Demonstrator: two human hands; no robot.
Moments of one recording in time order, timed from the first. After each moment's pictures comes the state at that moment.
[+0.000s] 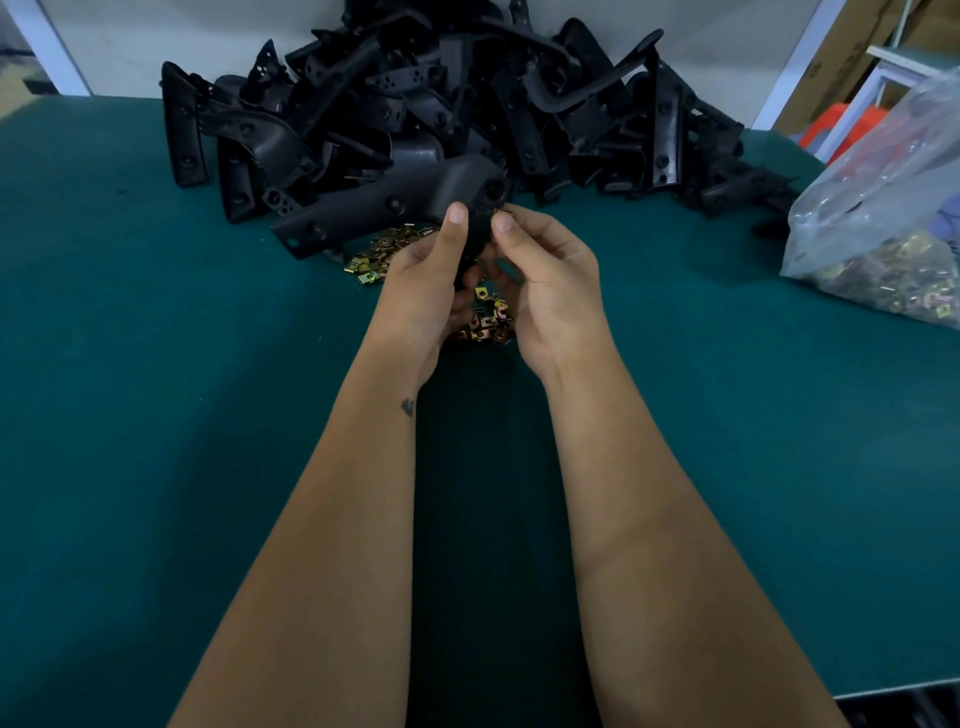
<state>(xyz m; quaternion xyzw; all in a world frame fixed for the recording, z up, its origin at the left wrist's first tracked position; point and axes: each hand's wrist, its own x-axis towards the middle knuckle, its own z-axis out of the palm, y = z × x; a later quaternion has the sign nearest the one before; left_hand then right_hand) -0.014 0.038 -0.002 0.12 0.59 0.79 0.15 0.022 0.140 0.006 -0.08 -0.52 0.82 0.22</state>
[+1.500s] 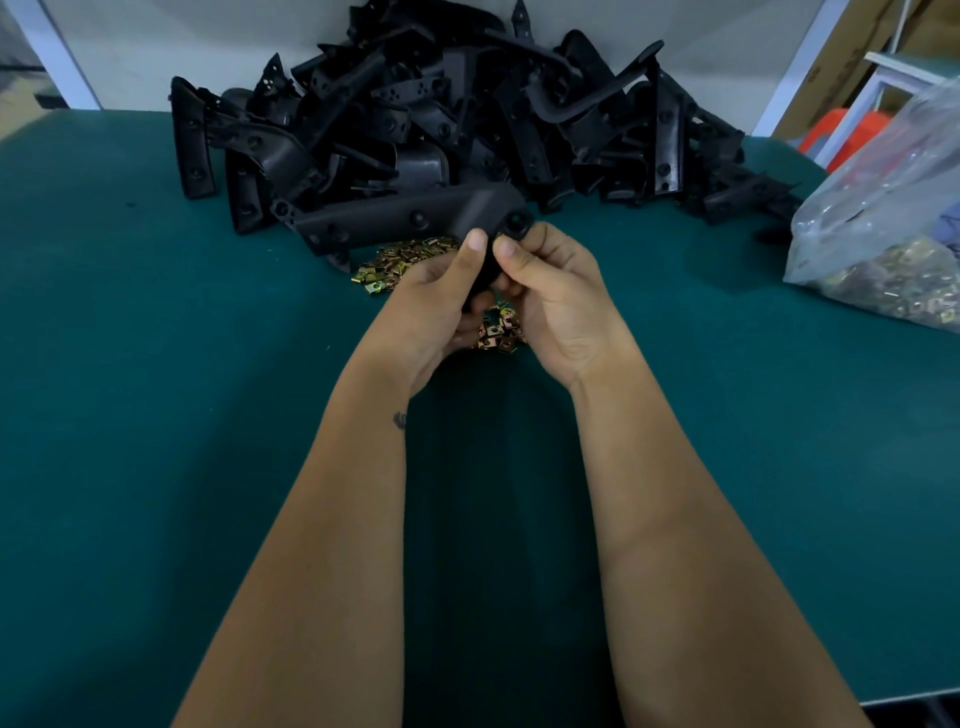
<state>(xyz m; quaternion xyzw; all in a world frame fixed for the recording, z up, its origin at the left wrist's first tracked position) -0.013 0.028 0.001 0.19 0.62 0.73 0.21 0.026 0.150 0.006 0.01 -0.57 0.81 0.15</state>
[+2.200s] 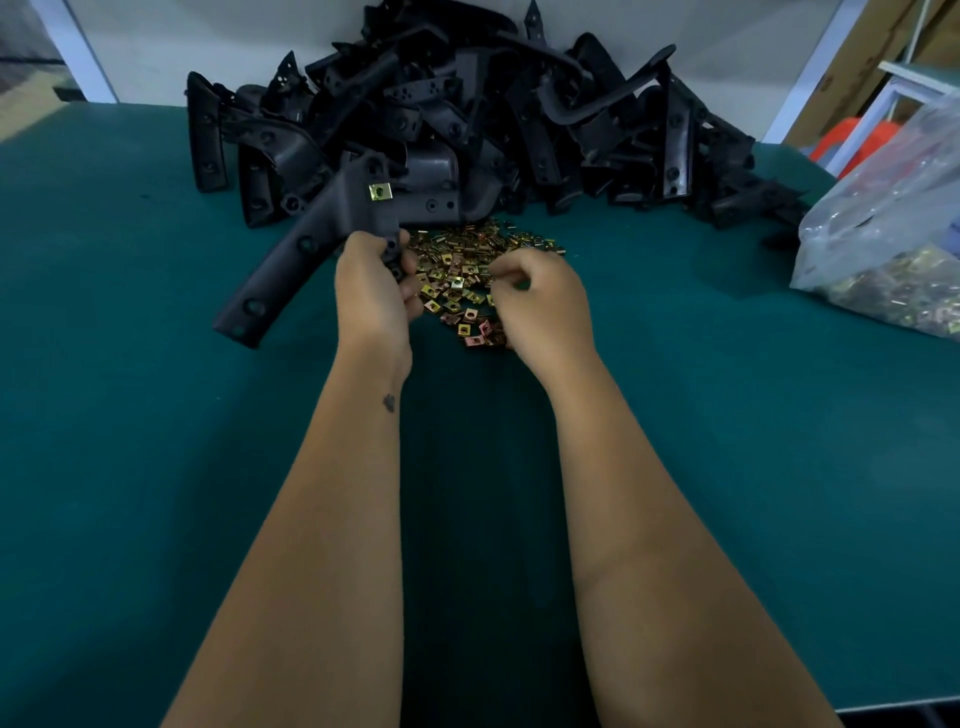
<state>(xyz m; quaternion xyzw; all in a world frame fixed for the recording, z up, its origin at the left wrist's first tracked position) -0.031 0.016 0.010 -0.08 0.50 0.85 0.09 0.018 0.139 -0.007 -0.14 -0.87 0.42 0.21</state>
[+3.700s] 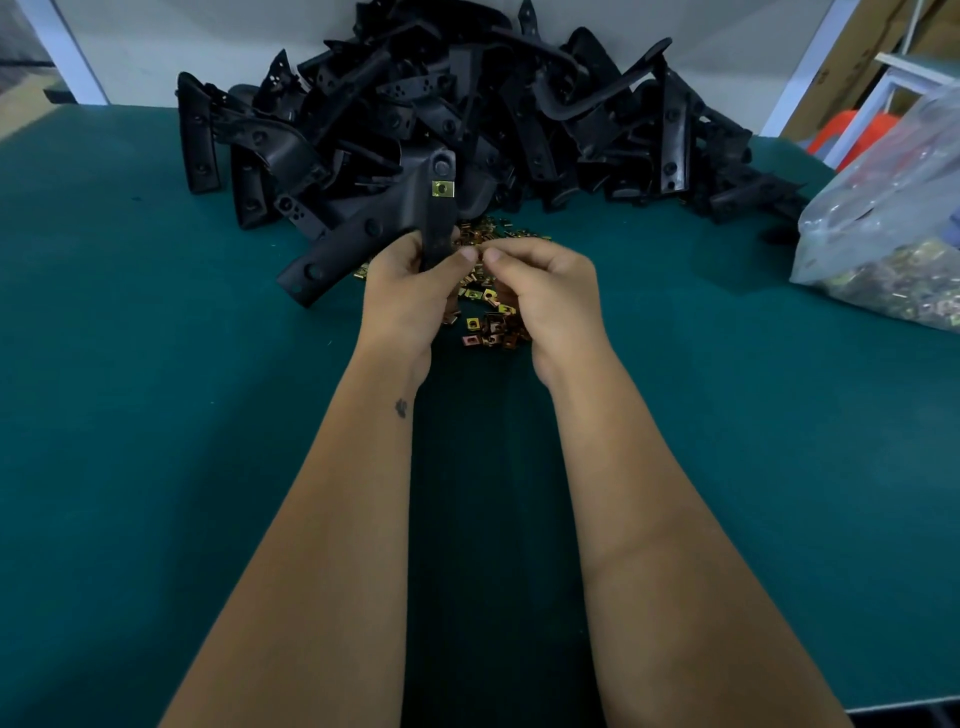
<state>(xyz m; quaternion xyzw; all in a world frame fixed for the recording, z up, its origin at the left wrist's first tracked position) -0.024 0.029 -0.006 0.09 0.62 0.78 0.06 0.020 0.138 0.004 -0.15 -0.69 0.68 0.22</state>
